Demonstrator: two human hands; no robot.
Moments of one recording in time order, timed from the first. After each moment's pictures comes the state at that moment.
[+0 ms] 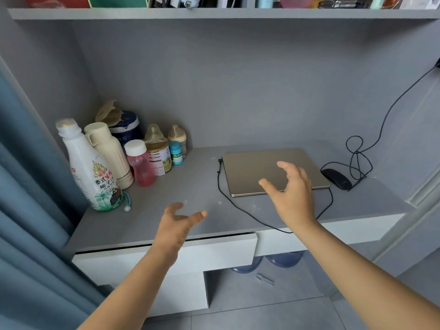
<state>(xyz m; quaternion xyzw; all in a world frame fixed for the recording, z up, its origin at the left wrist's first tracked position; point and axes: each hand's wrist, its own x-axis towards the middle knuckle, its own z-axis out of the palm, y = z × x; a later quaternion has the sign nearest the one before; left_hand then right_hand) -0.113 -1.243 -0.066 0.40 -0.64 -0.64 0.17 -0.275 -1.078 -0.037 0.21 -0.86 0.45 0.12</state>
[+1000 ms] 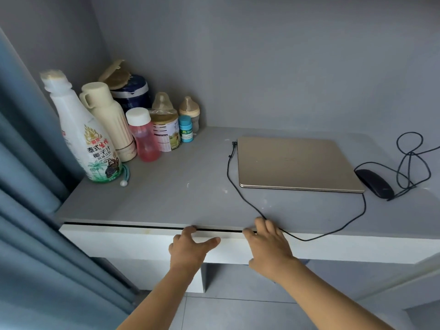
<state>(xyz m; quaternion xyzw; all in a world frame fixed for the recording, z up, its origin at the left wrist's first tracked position) -0.145 -1.215 -0.186 0.55 -0.66 -0.50 0.07 -0.276 -1.092 -0.174 0.50 -0.86 -0.02 -0.08</state>
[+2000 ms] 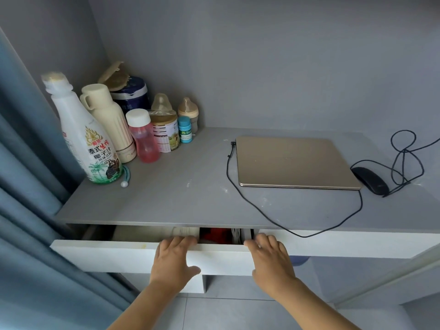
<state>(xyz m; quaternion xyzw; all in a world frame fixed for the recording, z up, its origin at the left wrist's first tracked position) -0.100 -1.230 -0.203 0.38 -0.91 -0.18 -0.01 -0.256 -1.074 -0.213 0.45 -0.89 0.01 -0.03</state>
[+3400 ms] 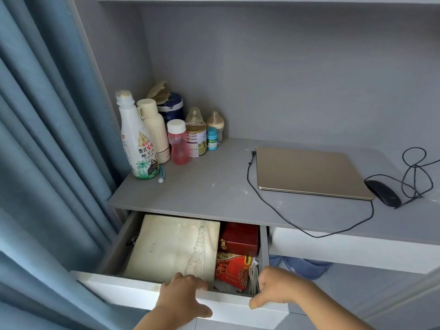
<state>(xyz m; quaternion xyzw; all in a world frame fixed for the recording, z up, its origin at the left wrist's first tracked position) -0.014 -1.174 -0.166 0.35 -0.89 -0.24 -0.17 -0.213 -1.053 -0.163 0.43 -0.80 -0.02 -0.42</state>
